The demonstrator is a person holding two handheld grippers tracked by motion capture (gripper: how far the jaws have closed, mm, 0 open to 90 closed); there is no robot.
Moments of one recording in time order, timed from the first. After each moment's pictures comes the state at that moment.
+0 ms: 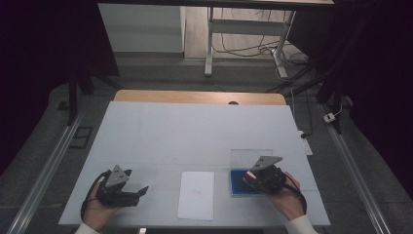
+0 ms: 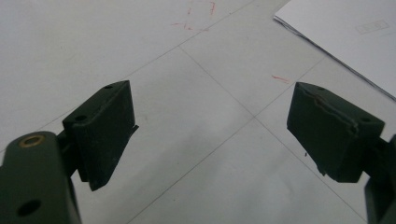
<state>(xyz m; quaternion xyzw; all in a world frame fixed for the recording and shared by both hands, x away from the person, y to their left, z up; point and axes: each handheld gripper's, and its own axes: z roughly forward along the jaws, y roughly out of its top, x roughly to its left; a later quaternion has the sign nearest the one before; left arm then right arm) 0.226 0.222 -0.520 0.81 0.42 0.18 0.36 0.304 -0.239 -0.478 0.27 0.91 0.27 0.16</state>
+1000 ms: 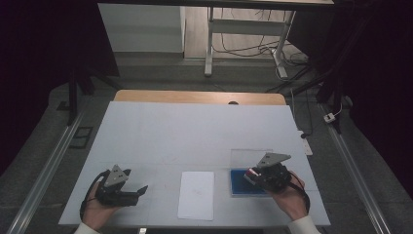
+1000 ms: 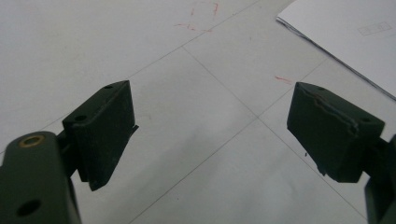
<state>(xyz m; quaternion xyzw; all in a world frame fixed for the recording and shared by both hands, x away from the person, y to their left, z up) 0.227 0.225 -0.519 0.81 0.42 0.18 0.36 0.301 -0.247 -0.456 0.28 0.89 0.30 0.17</state>
